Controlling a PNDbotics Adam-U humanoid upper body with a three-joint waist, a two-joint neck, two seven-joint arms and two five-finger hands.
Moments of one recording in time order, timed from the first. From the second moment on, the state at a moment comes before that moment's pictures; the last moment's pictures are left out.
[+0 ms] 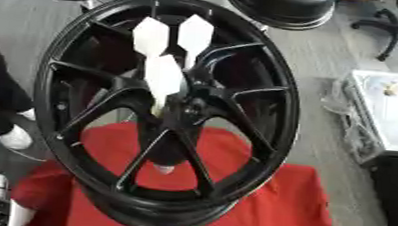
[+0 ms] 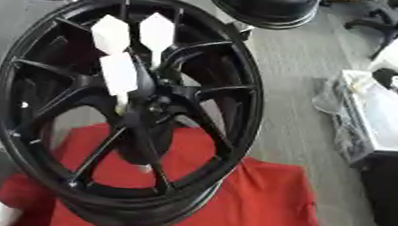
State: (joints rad) left arm -0.22 0.39 0.22 -1.60 0.33 -0.01 0.23; right arm 0.10 -0.79 -0.33 -1.98 -0.04 0.18 0.13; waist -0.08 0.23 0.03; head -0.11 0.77
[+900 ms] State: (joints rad) left arm -0.23 0.39 0.21 -1.60 0.34 -0.01 0.22; right arm -0.01 -0.63 -0.32 -1.93 -0.38 0.01 -0.19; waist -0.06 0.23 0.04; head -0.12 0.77
